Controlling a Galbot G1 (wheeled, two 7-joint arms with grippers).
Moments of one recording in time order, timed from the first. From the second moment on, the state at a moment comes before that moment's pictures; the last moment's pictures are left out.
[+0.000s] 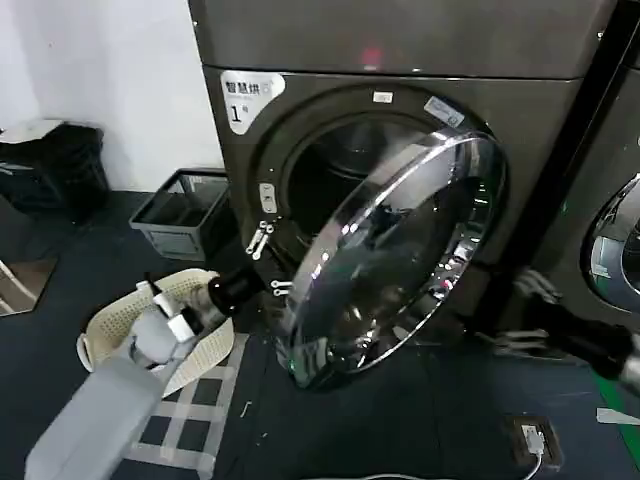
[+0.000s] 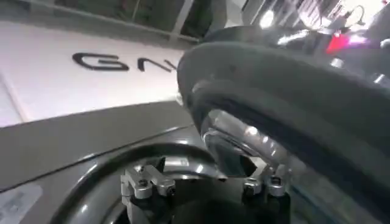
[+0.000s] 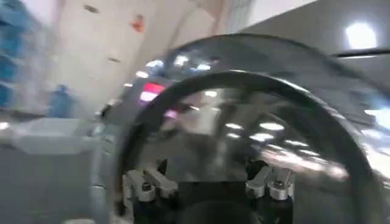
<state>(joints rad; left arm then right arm) 0.76 -0.97 -0.16 -1.75 -0.24 -0.65 0.45 -1.63 0.70 1.16 2.08 0.88 0.09 -0.80</state>
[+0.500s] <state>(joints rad) 0.67 -1.03 -0.03 -1.70 -0.24 -0.68 0.45 -1.98 1.16 1.57 2.20 0.64 0.22 -0.49</state>
